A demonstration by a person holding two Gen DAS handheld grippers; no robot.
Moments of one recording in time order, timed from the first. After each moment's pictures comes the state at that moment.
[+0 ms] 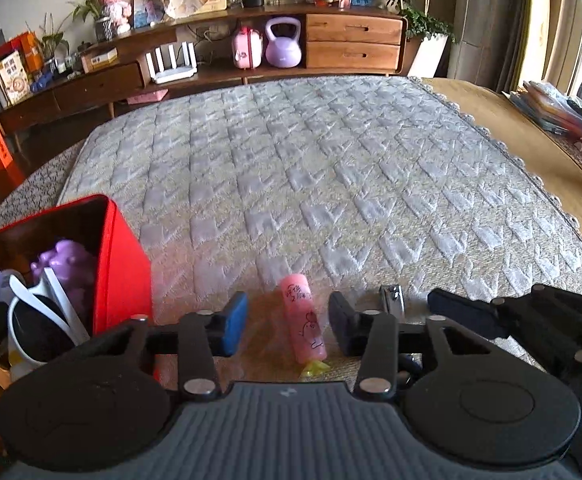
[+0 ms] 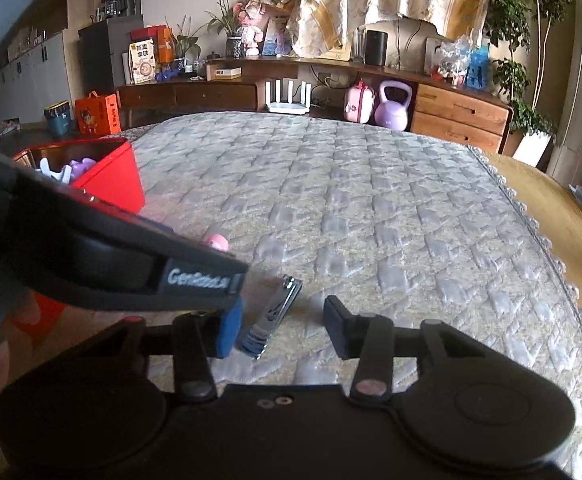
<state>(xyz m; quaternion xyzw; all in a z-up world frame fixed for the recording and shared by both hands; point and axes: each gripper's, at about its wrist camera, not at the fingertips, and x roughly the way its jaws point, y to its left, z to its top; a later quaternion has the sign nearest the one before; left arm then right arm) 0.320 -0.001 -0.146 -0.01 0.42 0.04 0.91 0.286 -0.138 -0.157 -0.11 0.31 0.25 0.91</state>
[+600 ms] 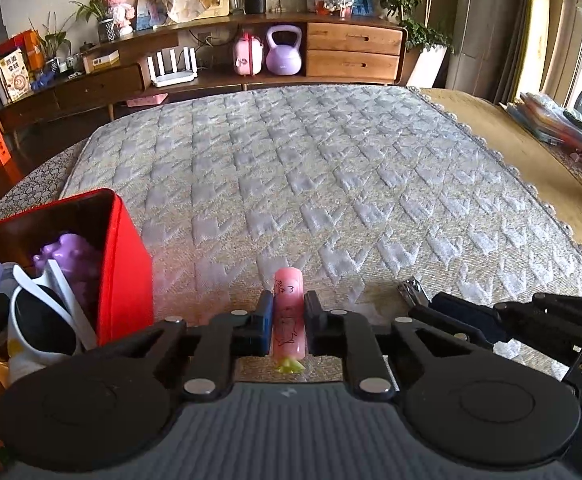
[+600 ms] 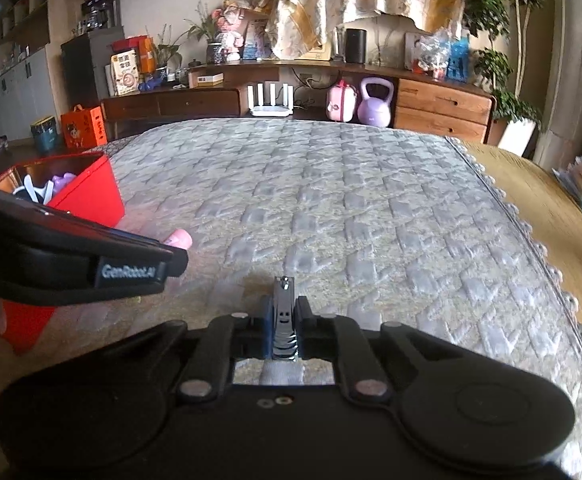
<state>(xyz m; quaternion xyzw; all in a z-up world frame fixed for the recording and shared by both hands) 0.309 0.003 -0.141 -0.02 0.40 0.04 0.91 0.289 -0.161 -0.150 -0.08 0.32 0.23 0.92</state>
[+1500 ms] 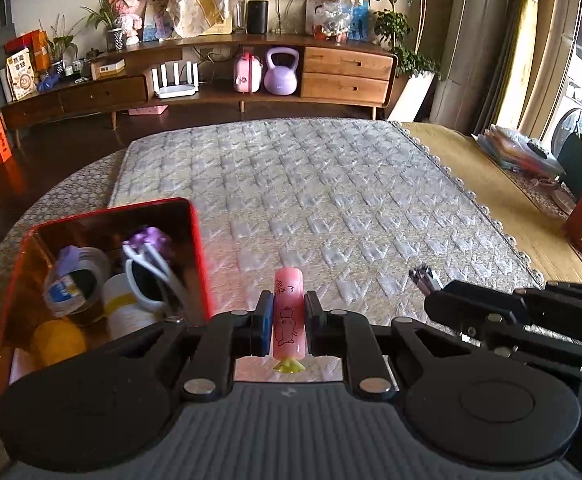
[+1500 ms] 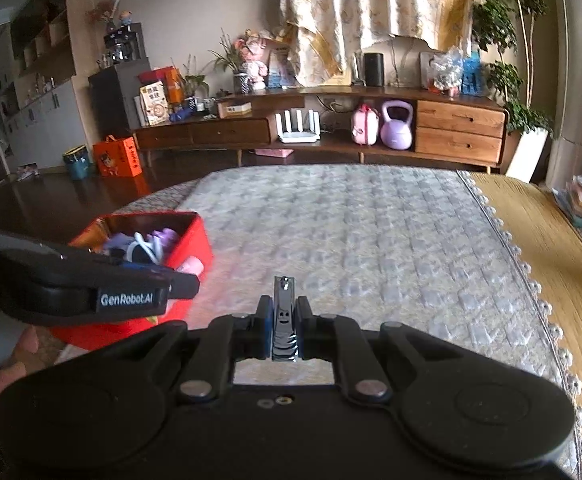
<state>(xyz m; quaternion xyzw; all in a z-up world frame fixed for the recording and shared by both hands) 0.228 0.029 -0.073 -0.04 0.38 0.02 0.92 0.219 -0.153 -0.065 -0.05 0.30 0.28 0.91</state>
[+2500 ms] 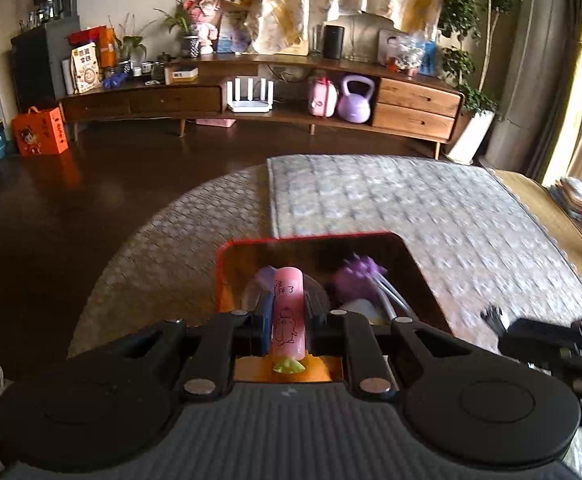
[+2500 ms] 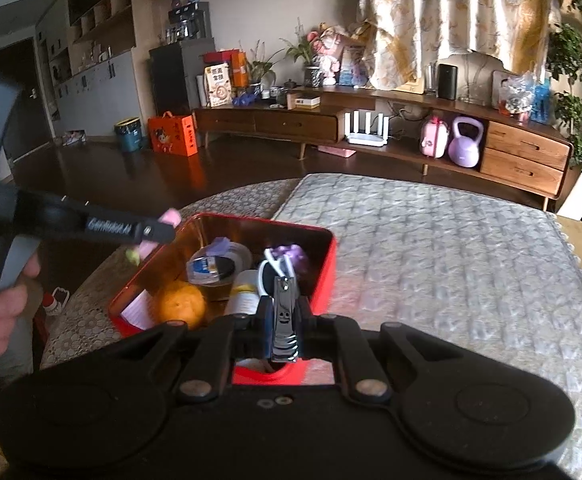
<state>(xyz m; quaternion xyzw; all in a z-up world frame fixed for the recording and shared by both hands) 0.200 0.194 -0.055 -0.07 0.35 0.10 0.93 0.199 -0.037 -0.062 -0.09 0.30 0.35 0.88</state>
